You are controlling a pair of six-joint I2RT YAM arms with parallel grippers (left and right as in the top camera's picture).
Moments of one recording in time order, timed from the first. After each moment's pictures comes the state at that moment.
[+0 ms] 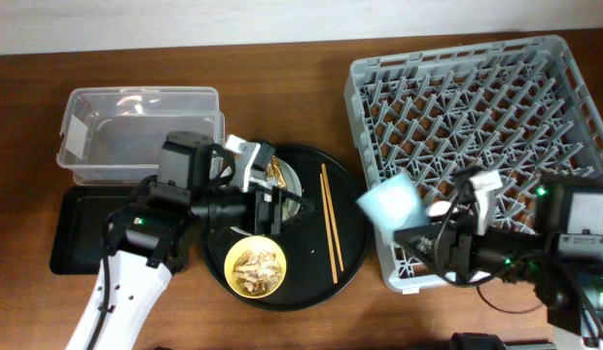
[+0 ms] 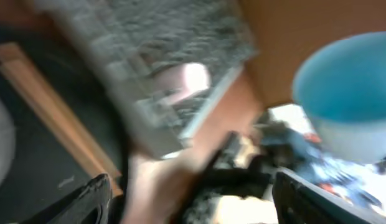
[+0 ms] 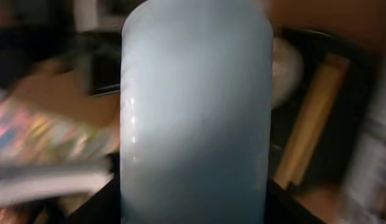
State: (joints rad) left arm -0.32 1.21 1.10 -0.72 0.81 -0.29; right arm -0.11 0.89 1.18 -1.27 -0.93 -0.02
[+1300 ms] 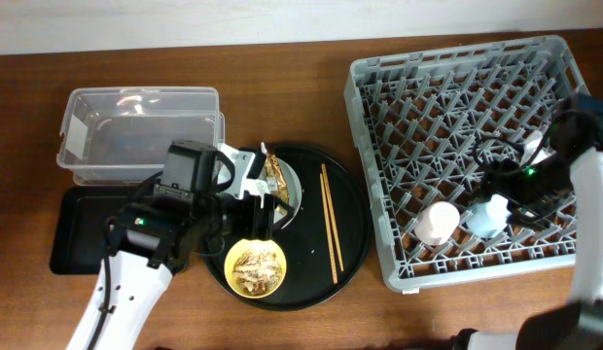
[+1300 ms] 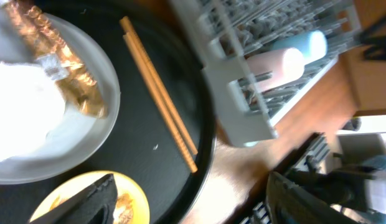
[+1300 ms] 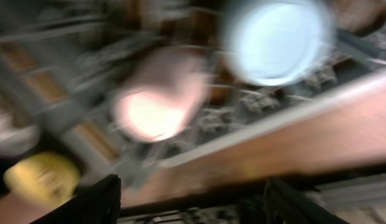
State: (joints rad) left arm -0.34 1.21 1.10 -0.87 0.52 -0.20; right arm -0.35 1.52 1.49 -1.55 -0.30 0.10
